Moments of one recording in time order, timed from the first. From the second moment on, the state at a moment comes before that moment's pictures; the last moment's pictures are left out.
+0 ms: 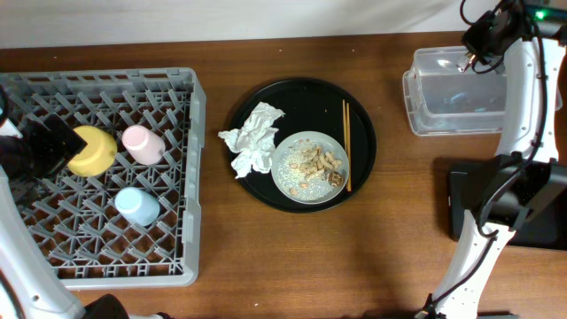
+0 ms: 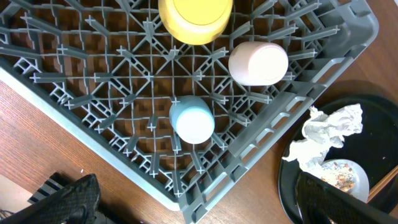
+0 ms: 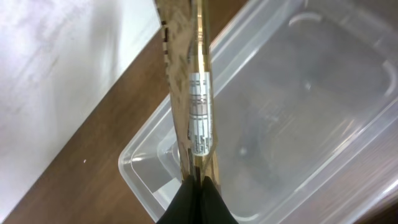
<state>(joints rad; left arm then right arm) 0.47 1.60 2.04 -1.68 0.07 -0.35 -0.24 2.32 2.48 -1.14 0.04 0.63</state>
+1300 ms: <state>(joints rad) 0.47 1.60 2.04 -1.68 0.07 -0.35 0.60 2.43 2.35 -1.12 0.07 0.54</state>
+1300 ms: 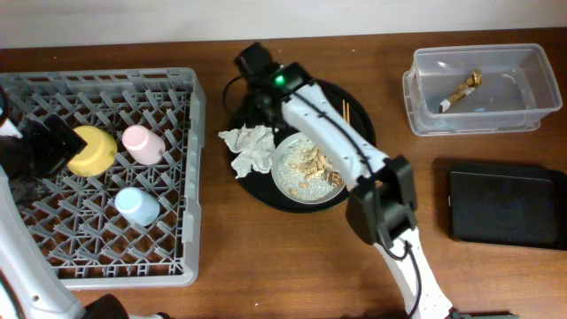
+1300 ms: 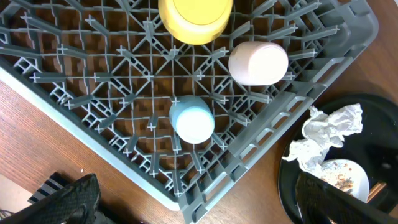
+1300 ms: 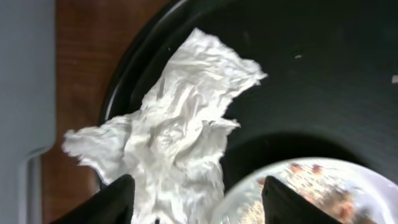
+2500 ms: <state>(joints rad) 0.47 1.60 2.04 -1.68 0.07 -0.35 0.54 2.57 2.57 -1.21 0.11 0.58</state>
